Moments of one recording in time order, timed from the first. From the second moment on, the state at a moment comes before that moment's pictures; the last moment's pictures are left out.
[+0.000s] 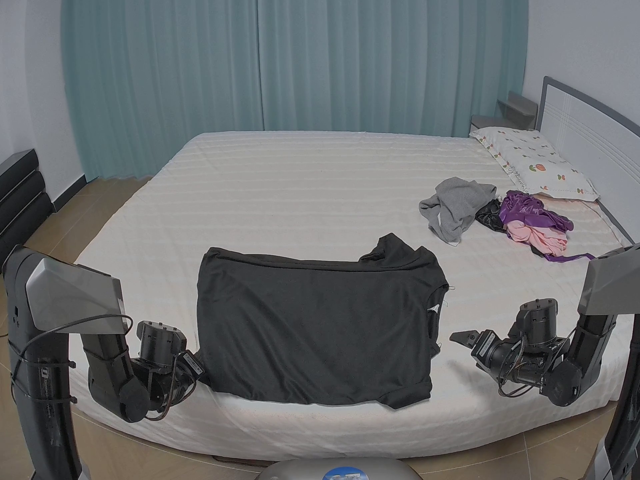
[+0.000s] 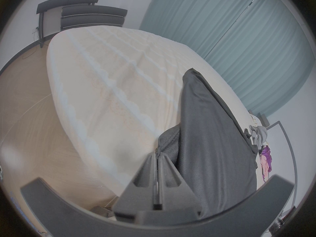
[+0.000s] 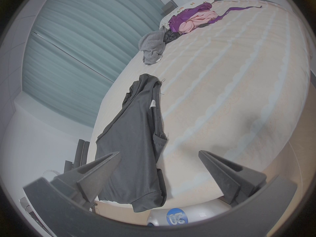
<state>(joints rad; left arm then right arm) -0.23 2.32 -0.41 -1.09 0.21 -0.93 0.24 2.18 -0.33 -1.21 0.07 0.90</state>
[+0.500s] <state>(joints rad) -0.18 2.16 -0.30 -1.09 0.29 -0.71 0.28 2.24 -0.37 -1.19 0.08 0.88</state>
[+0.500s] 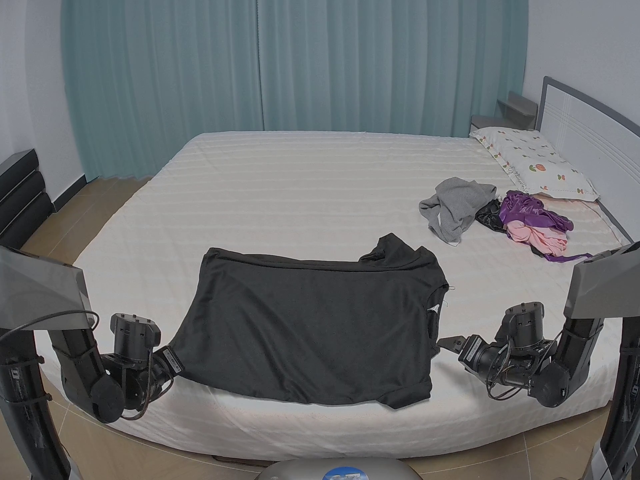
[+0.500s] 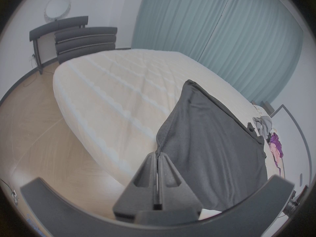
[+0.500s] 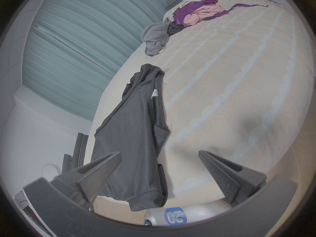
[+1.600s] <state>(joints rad) 0.01 2.10 -0.34 -1.09 0.30 -0.64 0.27 2.37 -0.67 -0.94 0.08 0.80</state>
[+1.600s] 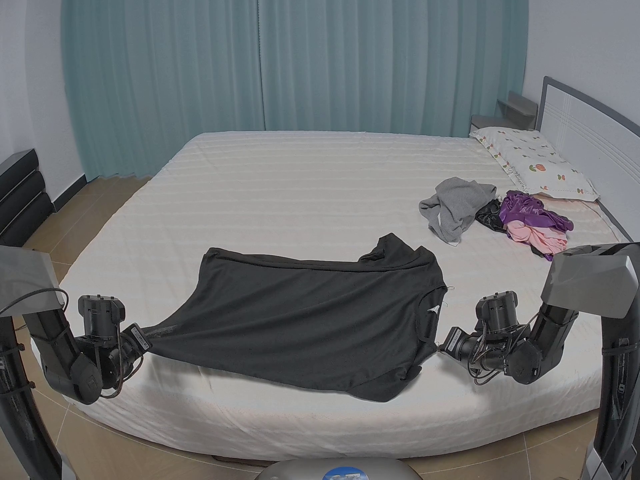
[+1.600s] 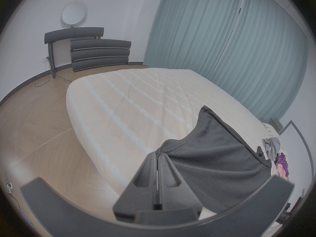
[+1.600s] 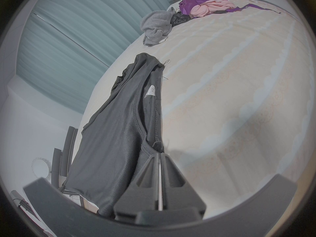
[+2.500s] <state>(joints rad) 0.05 2.18 -0.39 -1.09 0.24 -0.65 0.29 2.43 -0.77 -0.92 0.10 0.67</state>
